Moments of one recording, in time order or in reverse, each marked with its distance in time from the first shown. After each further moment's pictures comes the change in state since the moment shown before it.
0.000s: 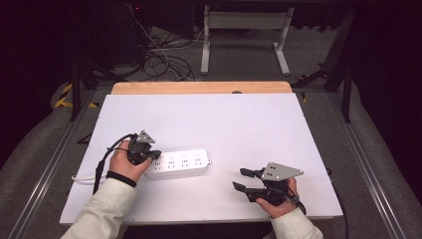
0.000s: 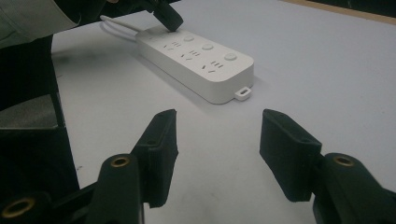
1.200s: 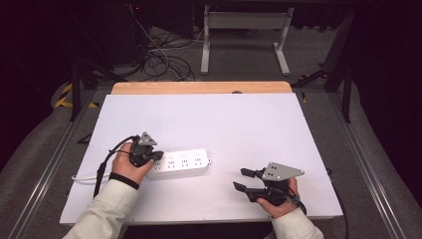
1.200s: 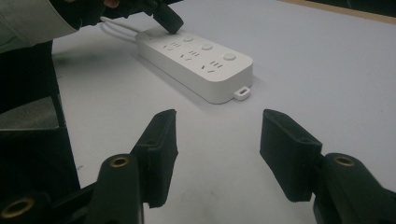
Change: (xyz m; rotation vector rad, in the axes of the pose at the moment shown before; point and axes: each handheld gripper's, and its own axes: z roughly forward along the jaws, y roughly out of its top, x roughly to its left) left arm -0.009 -0.002 0.000 -0.051 0.020 0.017; right arm -0.001 -0.001 -0.002 -0.003 0.000 0.007
